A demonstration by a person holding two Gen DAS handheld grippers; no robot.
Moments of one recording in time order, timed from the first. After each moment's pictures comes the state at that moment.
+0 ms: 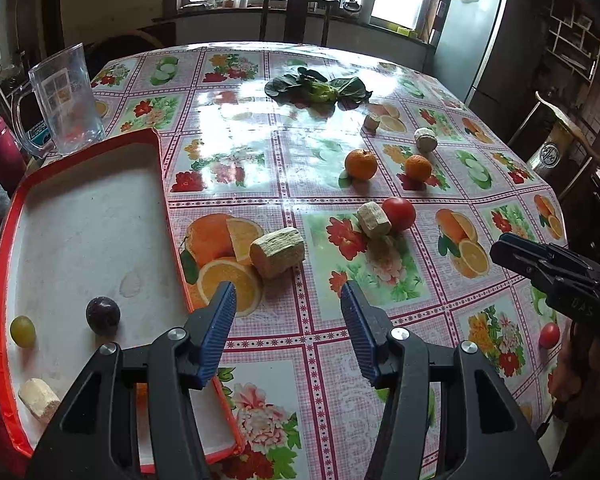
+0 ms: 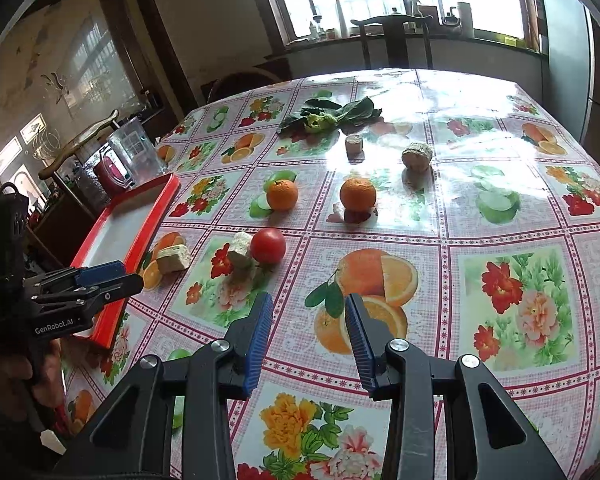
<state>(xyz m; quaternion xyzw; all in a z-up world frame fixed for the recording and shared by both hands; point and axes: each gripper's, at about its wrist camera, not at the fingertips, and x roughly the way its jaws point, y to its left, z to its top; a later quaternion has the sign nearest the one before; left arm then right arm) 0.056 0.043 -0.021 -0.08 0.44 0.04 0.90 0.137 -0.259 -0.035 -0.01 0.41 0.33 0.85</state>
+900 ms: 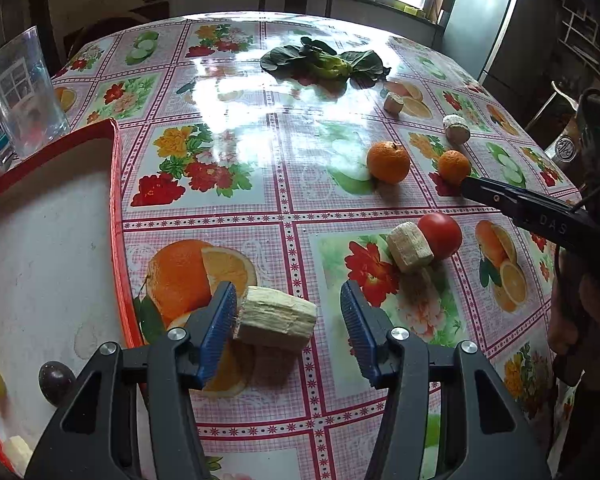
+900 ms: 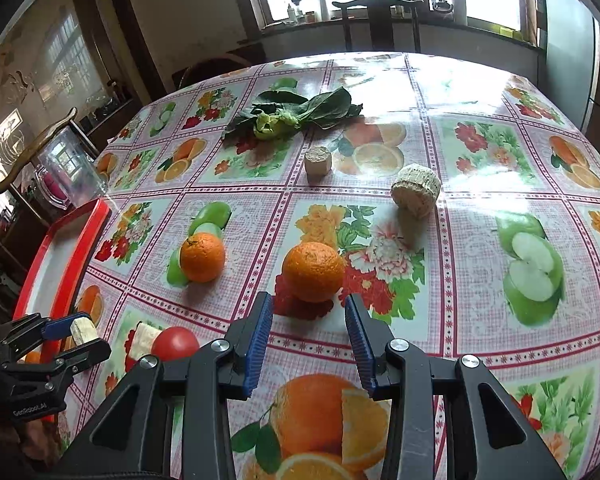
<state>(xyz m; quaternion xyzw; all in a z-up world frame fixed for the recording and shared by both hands) 0.116 0.050 -0.054 -0.08 0.47 0.04 0.88 0.245 -0.211 -0.068 -0.04 0.44 0.29 0.85</state>
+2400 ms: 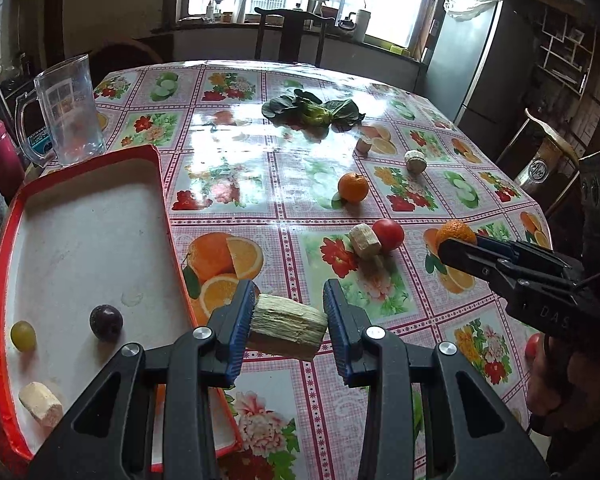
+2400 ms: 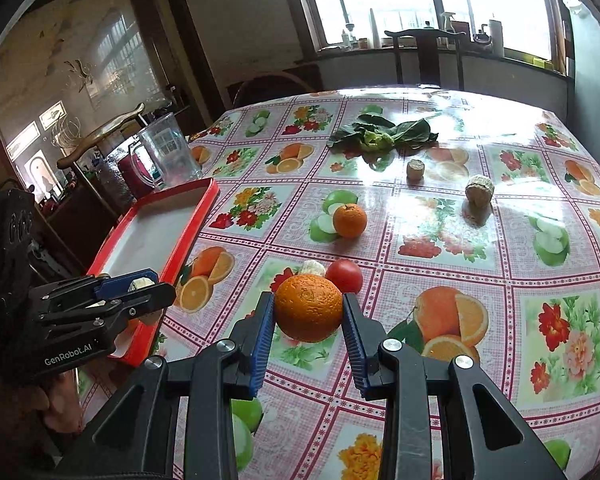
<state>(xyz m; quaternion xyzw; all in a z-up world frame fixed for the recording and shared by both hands) 0.044 0.054 -0.007 -0.10 0.40 0.03 0.91 0.117 -0.198 -0.019 -0.03 0.39 0.36 0.85</state>
